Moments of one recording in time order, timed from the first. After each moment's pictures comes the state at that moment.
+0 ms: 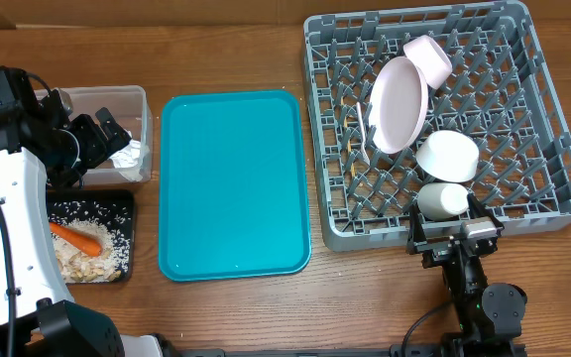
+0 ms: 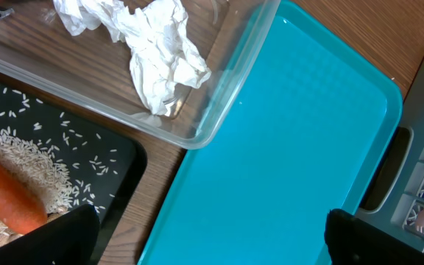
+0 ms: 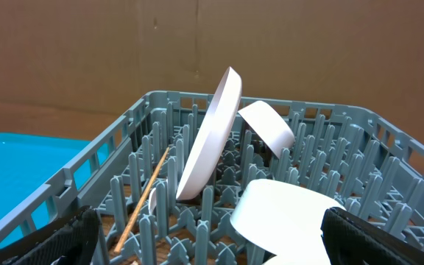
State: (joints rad) left arm 0.37 1.58 1.52 -1.16 0.28 -0.26; right arm 0.04 0.01 0.02 -0.02 -0.12 -0.06
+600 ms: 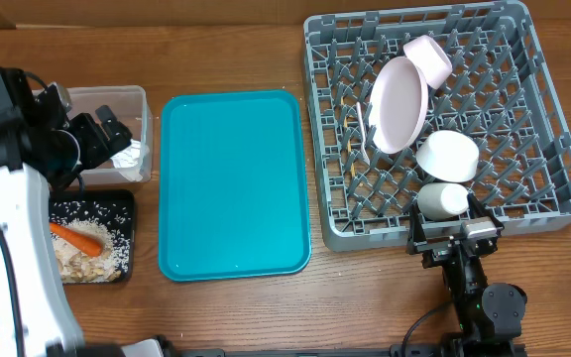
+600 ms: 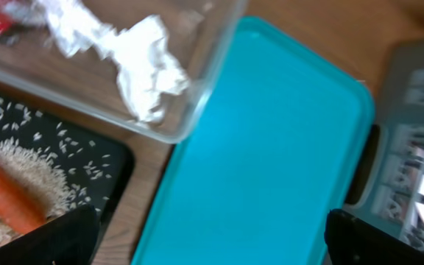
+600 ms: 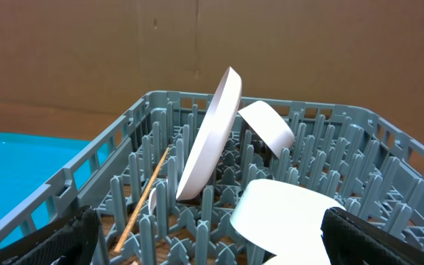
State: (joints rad) left arm 0.32 1.45 1.52 -1.16 0.28 -0.26; right arm 0.04 0.01 0.02 -0.02 -0.12 -0.06
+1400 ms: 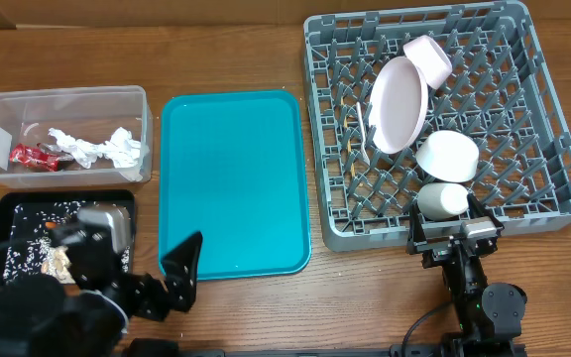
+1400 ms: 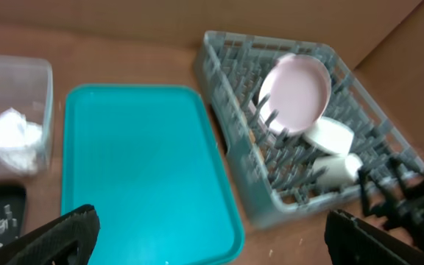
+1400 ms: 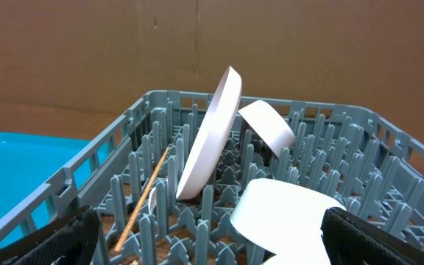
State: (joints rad) left arm -0.11 0.57 1.21 -1.14 0.27 -0.26; right arm 0.04 0.01 0.02 -0.02 -0.12 -0.06
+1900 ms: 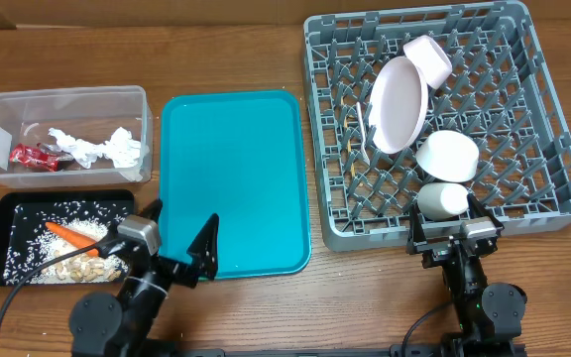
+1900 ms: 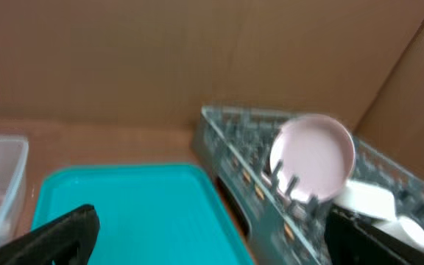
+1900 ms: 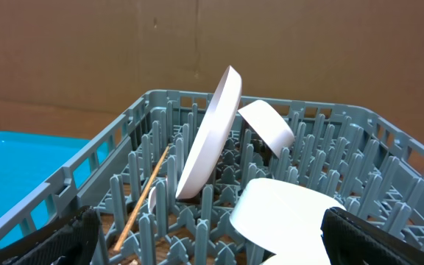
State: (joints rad) left arm -0.11 0.19 0.42 -0.29 0.25 -0.27; right arm 0.04 0.01 0.02 -0.02 -0.12 -0.06
